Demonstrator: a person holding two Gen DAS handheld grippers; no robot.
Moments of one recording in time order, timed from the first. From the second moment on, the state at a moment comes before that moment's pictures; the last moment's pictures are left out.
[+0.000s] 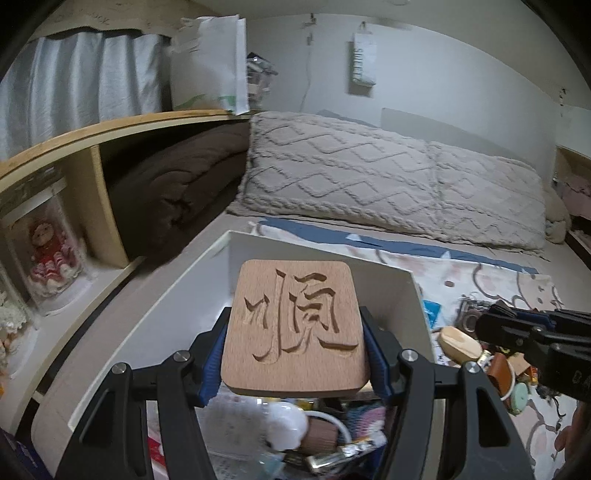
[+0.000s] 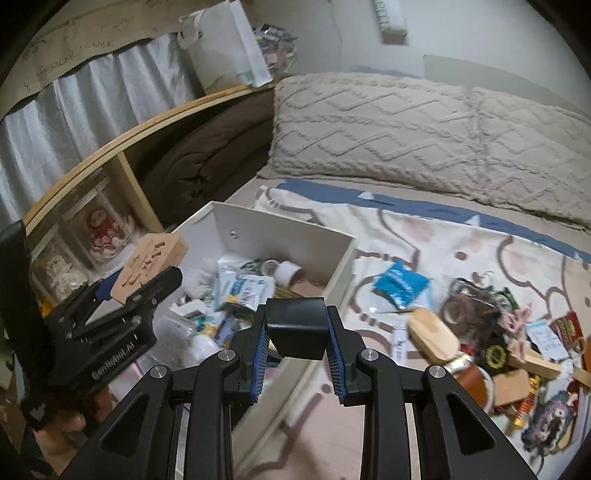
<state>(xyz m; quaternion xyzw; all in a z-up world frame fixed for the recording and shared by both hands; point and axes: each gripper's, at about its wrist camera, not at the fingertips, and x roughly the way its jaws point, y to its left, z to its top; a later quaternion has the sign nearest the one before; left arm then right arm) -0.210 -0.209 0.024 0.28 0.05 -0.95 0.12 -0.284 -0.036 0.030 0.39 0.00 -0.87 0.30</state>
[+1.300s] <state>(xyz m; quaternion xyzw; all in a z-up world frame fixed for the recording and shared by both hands) -0.216 -0.235 0.004 0.31 0.04 -0.94 0.14 -0.381 -0.104 -0.021 0.48 0.07 -0.85 0.21</state>
